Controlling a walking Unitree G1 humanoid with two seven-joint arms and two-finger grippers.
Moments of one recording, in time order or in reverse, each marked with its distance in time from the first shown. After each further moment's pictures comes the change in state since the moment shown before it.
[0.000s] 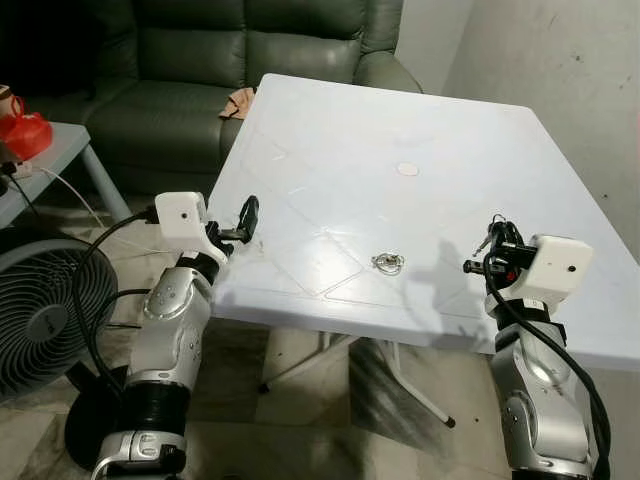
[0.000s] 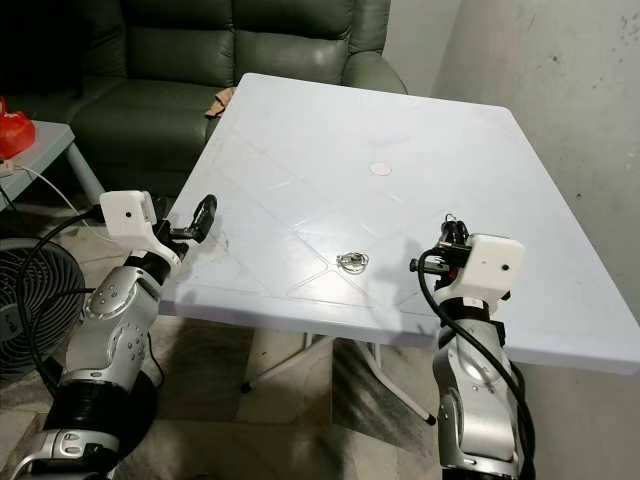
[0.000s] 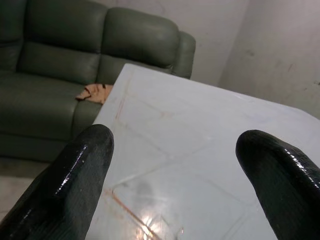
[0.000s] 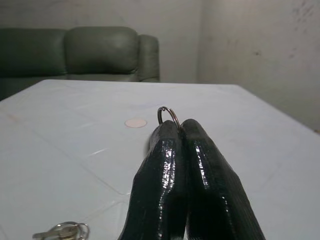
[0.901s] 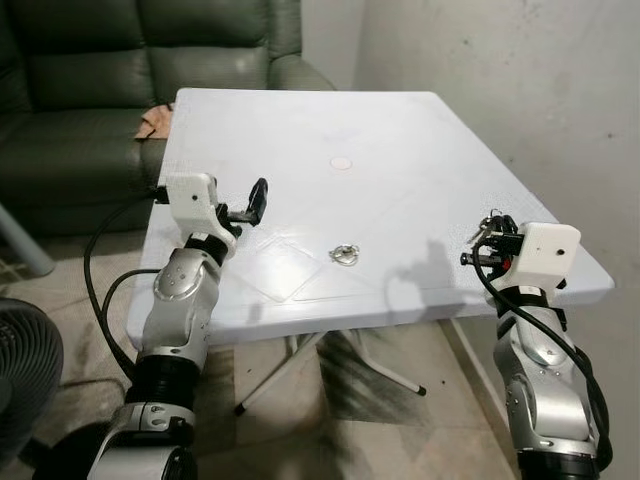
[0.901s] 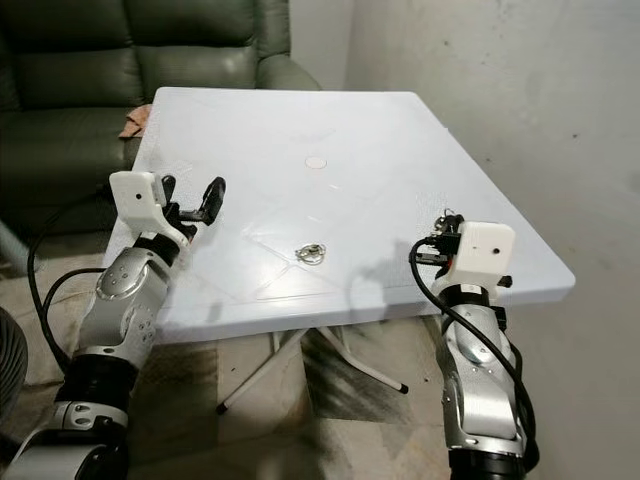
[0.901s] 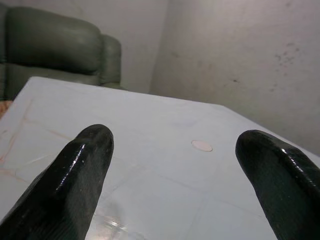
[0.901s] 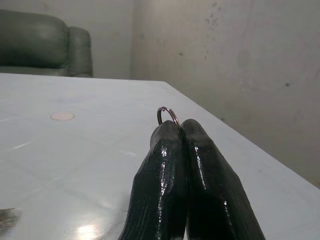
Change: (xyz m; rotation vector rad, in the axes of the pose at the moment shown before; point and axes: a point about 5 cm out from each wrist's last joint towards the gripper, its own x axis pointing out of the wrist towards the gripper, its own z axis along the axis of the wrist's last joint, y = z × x) left arm 0.016 -0.003 0.008 0.008 -0.039 0.007; right arm 0.014 0.006 0.001 -0.071 0.024 0.045
